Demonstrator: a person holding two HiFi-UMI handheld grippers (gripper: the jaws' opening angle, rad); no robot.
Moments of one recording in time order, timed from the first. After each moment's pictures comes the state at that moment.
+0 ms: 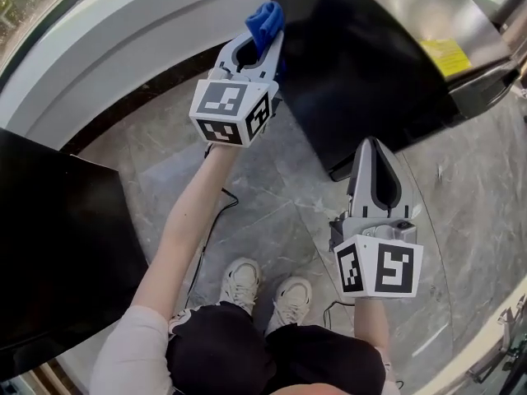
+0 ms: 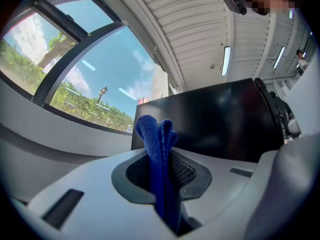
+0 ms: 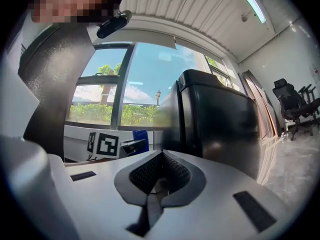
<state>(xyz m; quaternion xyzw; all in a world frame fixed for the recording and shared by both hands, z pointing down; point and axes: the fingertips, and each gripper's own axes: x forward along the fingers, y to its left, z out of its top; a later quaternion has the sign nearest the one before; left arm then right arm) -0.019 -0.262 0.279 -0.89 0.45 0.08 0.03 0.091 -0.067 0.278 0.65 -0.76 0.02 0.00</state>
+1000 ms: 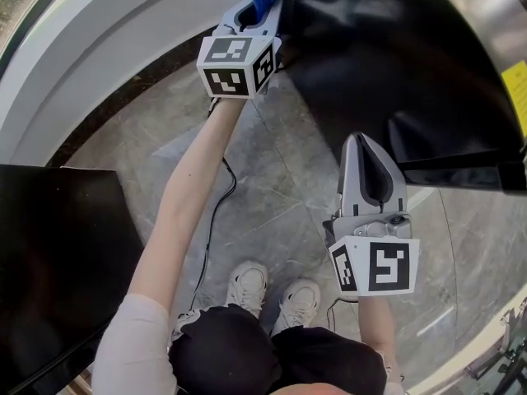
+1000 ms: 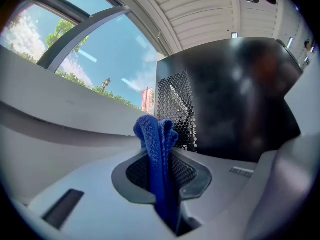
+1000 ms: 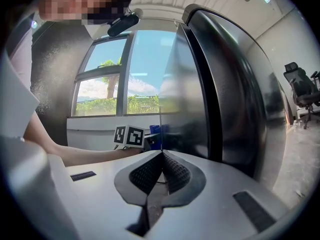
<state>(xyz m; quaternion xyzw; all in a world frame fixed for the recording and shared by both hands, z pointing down) -0.023 -0.379 0.350 -0.88 0.47 0.03 0.01 0.064 -0.125 0.346 0.61 -0.79 0.06 0.04</state>
